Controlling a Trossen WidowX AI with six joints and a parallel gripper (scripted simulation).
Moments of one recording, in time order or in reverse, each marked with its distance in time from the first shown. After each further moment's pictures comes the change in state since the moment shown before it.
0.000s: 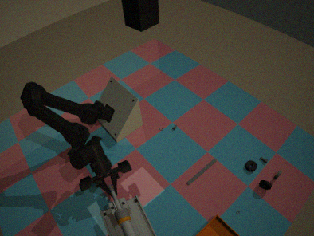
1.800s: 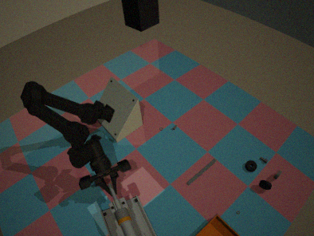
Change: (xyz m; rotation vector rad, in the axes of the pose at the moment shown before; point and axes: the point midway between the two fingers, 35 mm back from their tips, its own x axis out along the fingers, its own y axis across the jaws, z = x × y) arm -0.003 0.000 0.003 -0.001 0.000 0.000
